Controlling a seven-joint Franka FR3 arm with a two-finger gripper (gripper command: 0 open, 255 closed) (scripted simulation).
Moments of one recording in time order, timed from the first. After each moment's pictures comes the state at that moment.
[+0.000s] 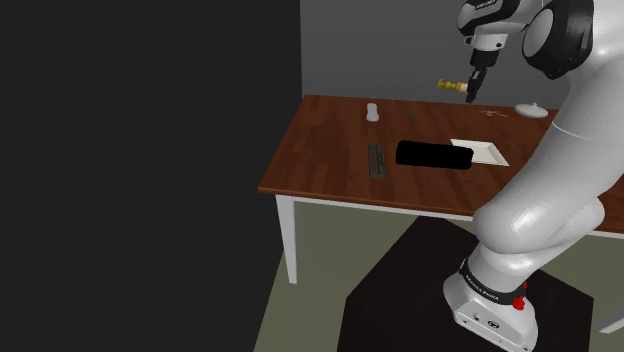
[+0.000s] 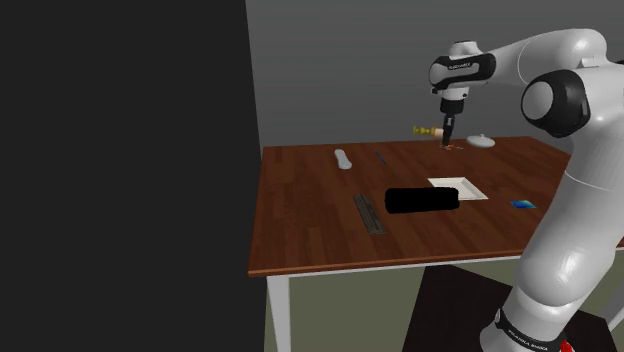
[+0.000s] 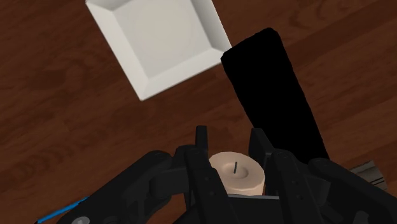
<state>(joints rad) -0.51 0.06 -0.51 -1.74 -0.04 1.79 -1.10</state>
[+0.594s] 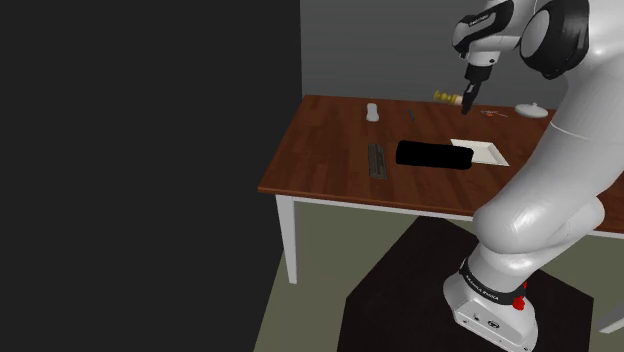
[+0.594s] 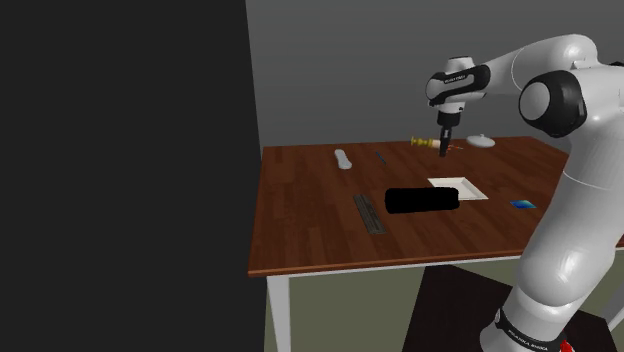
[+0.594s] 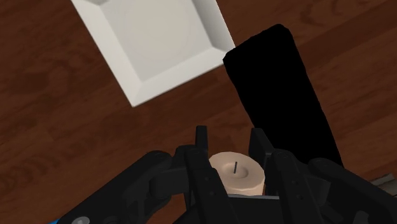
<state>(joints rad) -0.51 0.08 -0.50 -1.84 -0.03 1.91 -1.10</state>
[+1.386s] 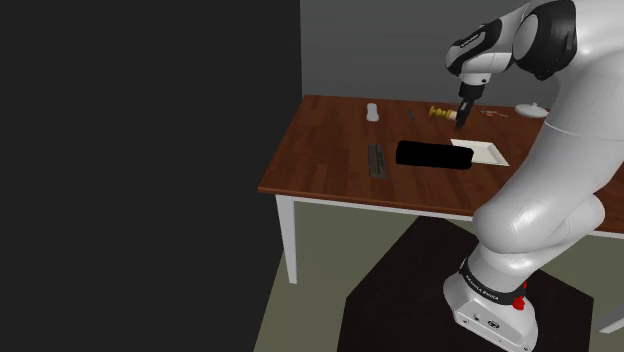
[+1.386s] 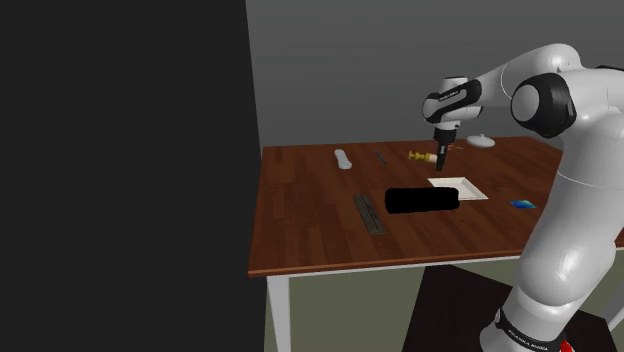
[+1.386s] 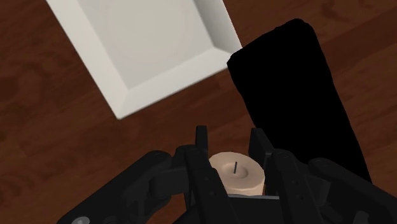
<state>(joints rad) -0.52 0.12 -0.50 -1.96 -0.01 2.06 -1.11</state>
